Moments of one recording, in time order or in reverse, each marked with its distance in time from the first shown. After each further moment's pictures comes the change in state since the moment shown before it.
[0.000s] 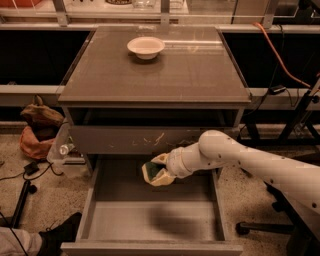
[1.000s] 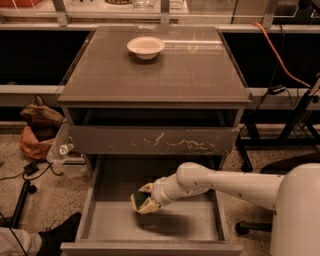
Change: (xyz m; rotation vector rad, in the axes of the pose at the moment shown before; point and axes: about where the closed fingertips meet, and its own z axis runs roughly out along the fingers) arm 0.068 0.059 0.121 -0.086 0.028 0.056
